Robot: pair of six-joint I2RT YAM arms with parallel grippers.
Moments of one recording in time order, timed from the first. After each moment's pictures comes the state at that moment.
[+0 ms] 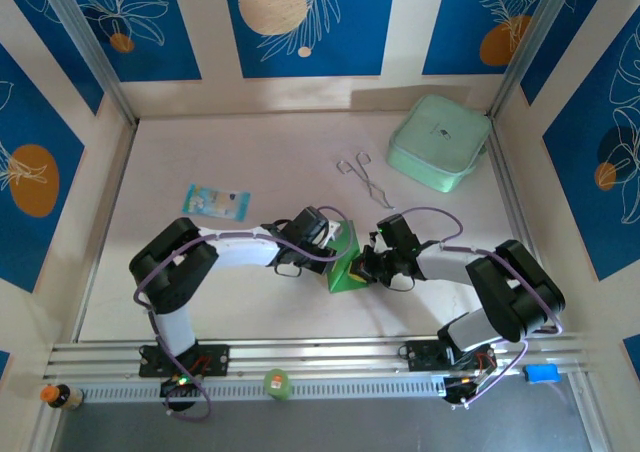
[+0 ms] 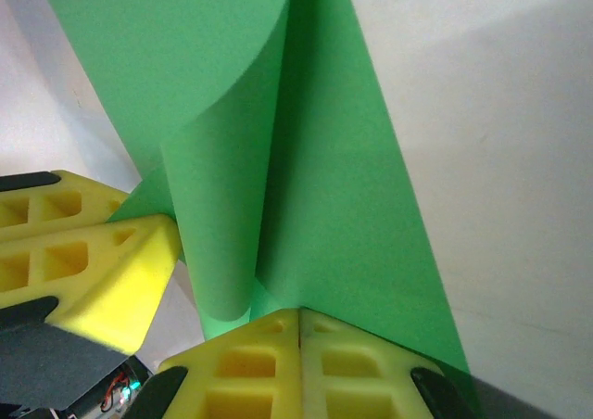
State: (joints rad) left arm -0.87 1.80 0.95 -0.16 0.25 -0.39; right arm 0.51 1.46 0.47 -0.05 -0.55 0.96
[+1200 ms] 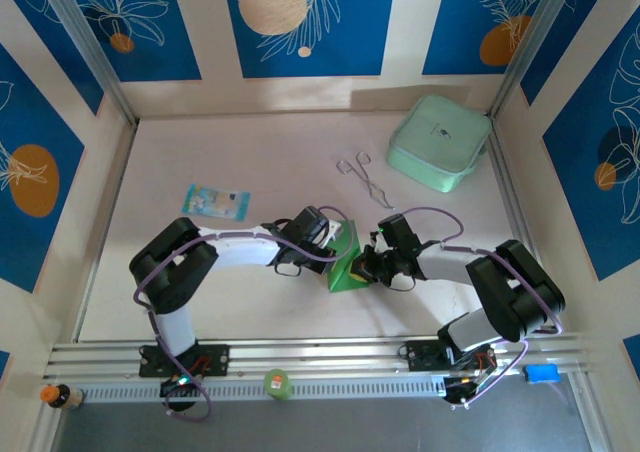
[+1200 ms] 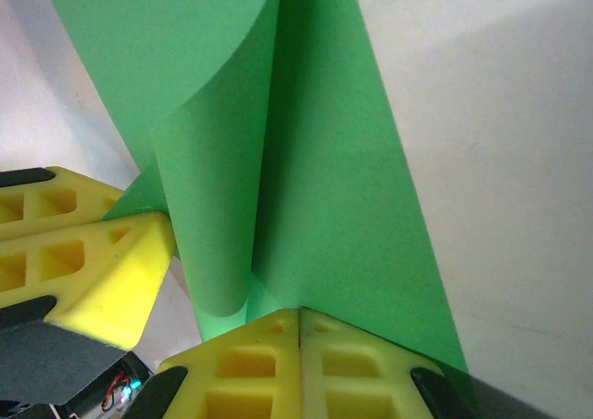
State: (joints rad) left arm -0.87 1.80 0.96 -0.17 0.24 -0.36; right arm 0.49 1.46 0.46 -0.05 -0.56 0.95
